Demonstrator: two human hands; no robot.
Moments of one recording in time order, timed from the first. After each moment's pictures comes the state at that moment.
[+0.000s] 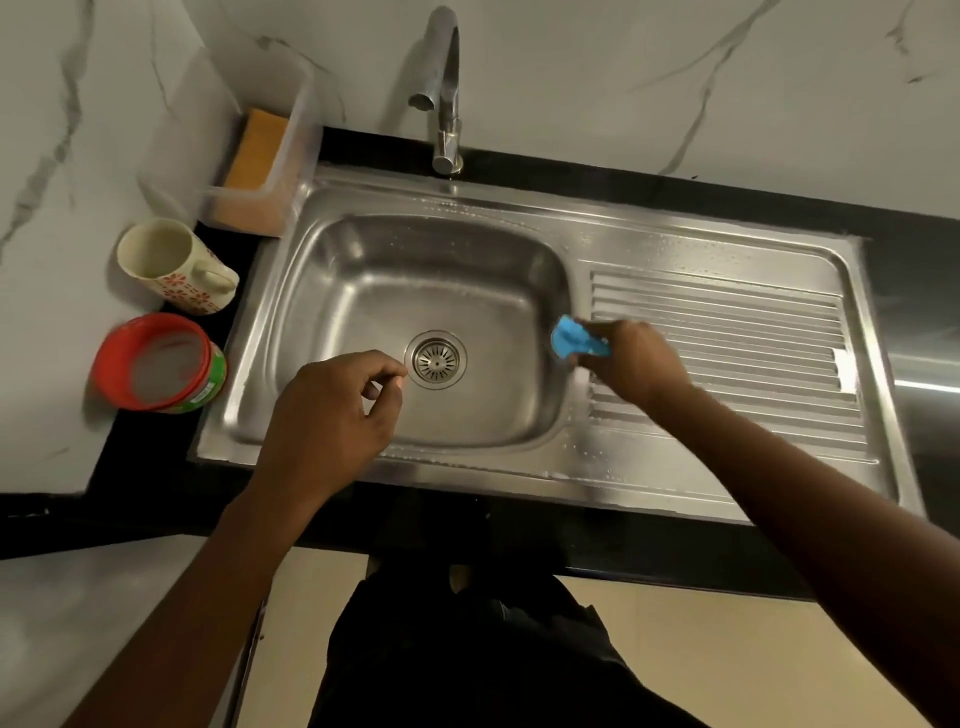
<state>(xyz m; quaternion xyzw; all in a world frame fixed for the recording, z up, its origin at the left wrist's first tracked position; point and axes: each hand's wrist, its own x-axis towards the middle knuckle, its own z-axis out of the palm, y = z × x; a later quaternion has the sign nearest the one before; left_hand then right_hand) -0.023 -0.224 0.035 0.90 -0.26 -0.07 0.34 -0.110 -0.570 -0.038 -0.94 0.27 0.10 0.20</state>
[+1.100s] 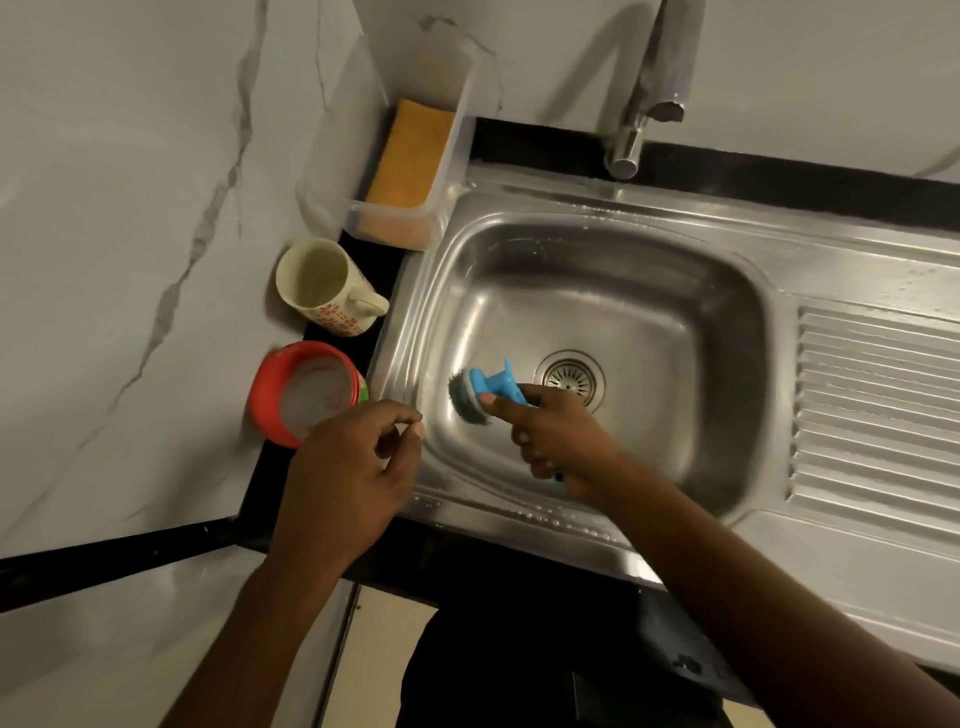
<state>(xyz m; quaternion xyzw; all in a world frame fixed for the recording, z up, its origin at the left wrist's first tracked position) 0.052 -0.121 0.010 0.92 -0.17 -0.11 0.33 0.021 -0.348 -0.065 -0.57 0.33 0.25 0.71</state>
